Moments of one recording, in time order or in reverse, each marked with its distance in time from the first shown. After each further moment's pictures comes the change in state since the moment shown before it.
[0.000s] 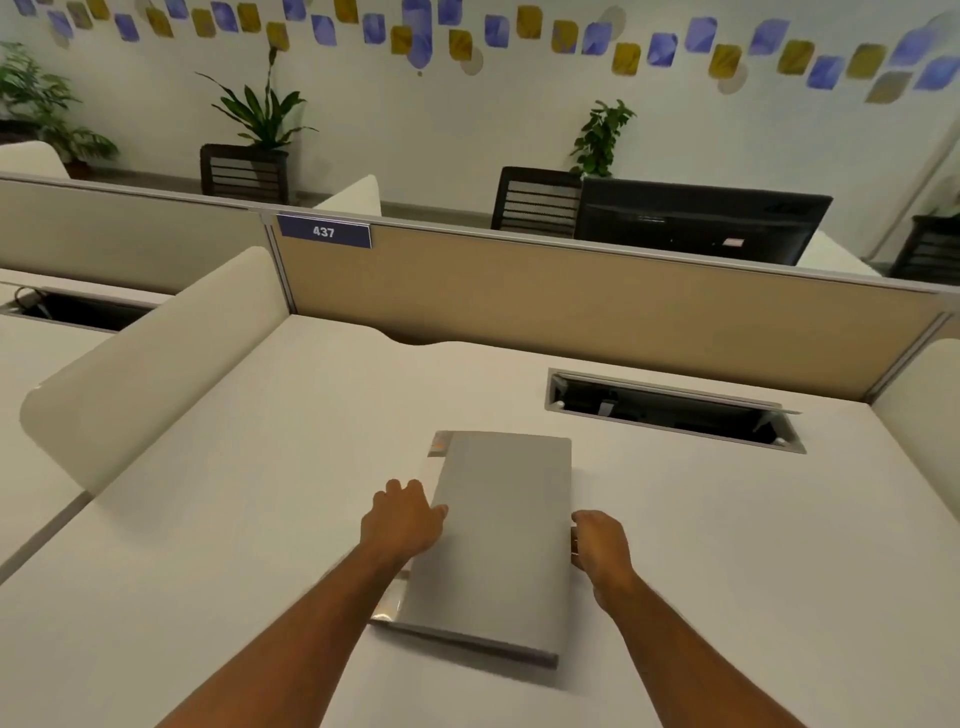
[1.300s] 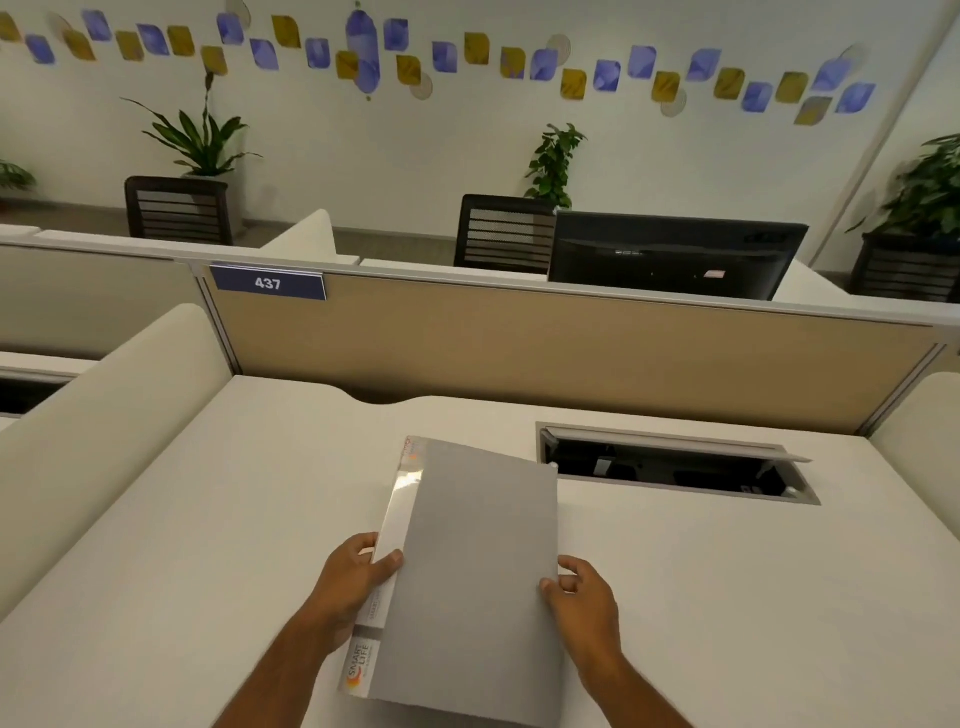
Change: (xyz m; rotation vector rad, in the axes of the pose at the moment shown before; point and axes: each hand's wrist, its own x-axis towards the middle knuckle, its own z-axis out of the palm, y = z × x) left_hand 0.127 -0.045 -0.010 -1.114 -0.170 0.010; right_hand 0.046 -0.032 0.048 0.021 0.125 -0.070
